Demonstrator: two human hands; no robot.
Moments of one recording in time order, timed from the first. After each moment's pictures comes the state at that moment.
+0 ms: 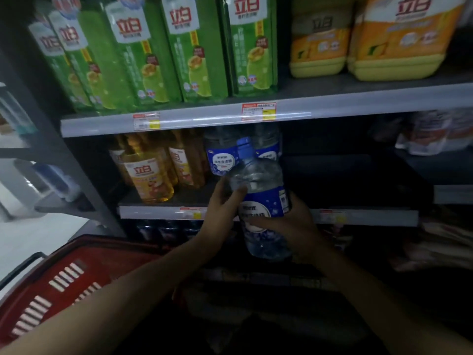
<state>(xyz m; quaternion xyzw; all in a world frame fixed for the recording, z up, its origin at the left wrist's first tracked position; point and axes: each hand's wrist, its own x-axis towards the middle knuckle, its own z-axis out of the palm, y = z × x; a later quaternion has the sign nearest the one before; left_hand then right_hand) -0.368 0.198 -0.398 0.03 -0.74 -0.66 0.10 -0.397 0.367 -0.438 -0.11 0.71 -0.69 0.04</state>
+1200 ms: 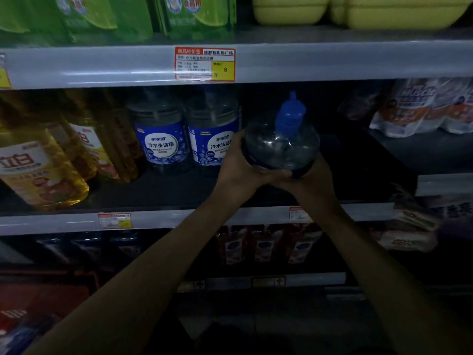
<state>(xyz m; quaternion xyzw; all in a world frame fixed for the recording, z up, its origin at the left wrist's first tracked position) -0.527 0.285 -0.443 -0.13 -0.75 -0.64 0.14 -0.519 0.449 -0.456 -0.07 0.77 -0.62 -0.15</state>
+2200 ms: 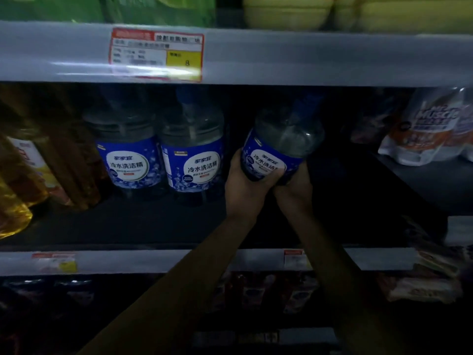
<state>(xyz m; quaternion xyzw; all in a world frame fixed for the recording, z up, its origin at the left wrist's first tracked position) -0.623 0.338 -0.496 -0.02 -0.70 -0.69 0.19 -0.643 0.445 -0.507 0.03 0.75 -0.64 -0.18</state>
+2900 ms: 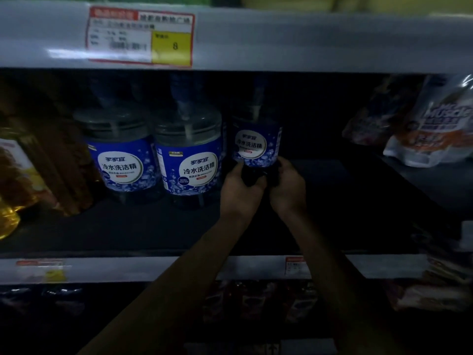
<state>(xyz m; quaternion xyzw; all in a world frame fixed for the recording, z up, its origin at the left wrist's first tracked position) -0.630 0.328 -0.495 0.02 -0.78 -0.61 0.13 -0.666 0.438 -0.509 0.02 0.86 -0.48 -0.16</state>
